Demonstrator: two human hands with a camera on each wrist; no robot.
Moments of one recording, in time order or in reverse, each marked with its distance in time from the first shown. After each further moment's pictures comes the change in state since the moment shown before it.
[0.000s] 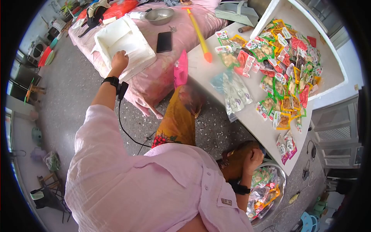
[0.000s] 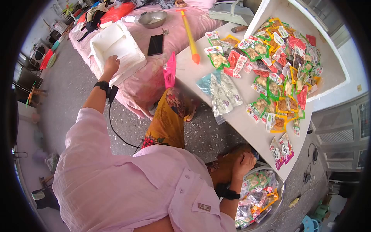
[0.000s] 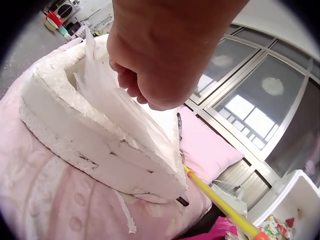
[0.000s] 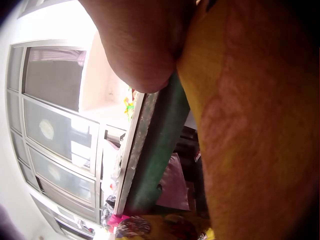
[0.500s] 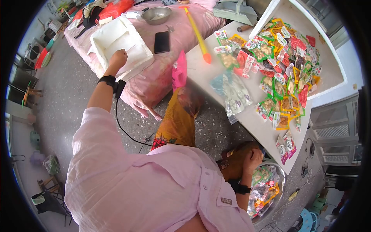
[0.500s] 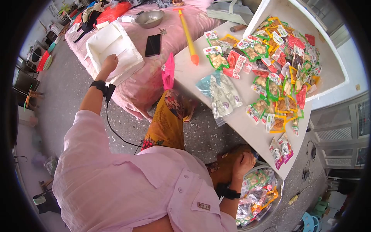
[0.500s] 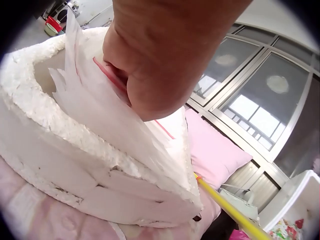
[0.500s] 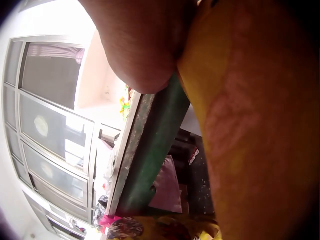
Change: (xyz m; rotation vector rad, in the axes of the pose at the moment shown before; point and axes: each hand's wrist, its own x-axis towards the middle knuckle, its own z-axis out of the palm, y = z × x) left_hand 0.019 0.010 -0.013 -0.091 -0.174 0.038; right_hand 0.005 -0.005 0.003 -0.022 -0.011 0.012
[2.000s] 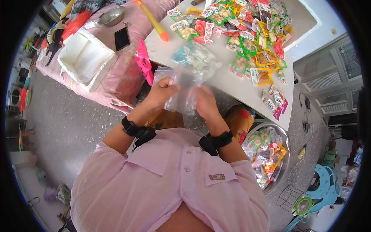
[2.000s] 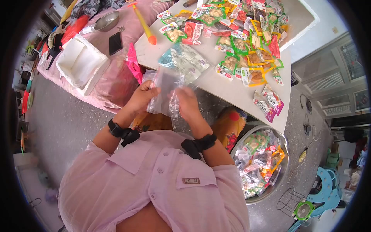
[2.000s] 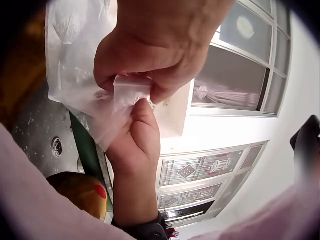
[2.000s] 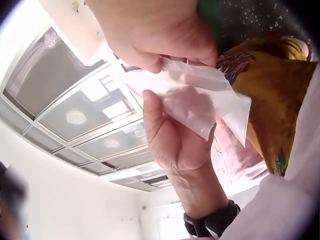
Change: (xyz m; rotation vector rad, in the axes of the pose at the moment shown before) left_hand -0.243 0.247 -0.004 -1.628 -0.994 0.093; right_hand 0.082 -0.155 0.022 1.797 -0.544 0.763
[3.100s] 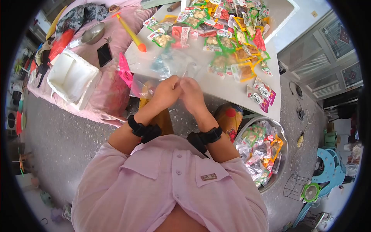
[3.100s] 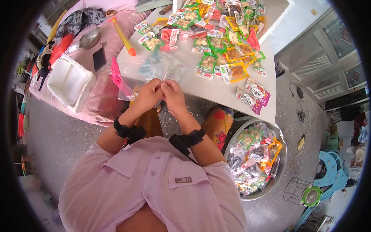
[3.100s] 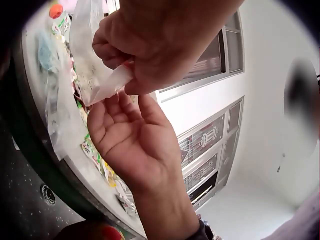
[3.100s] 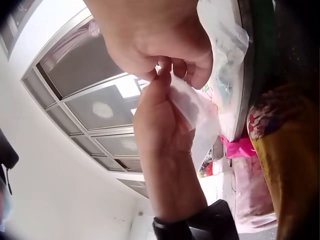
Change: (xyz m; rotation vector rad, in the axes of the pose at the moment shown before) left_hand 0.052 -0.010 0.054 0.949 0.111 0.324; right_hand 0.012 -0.027 -0.004 0.020 -0.017 -0.124
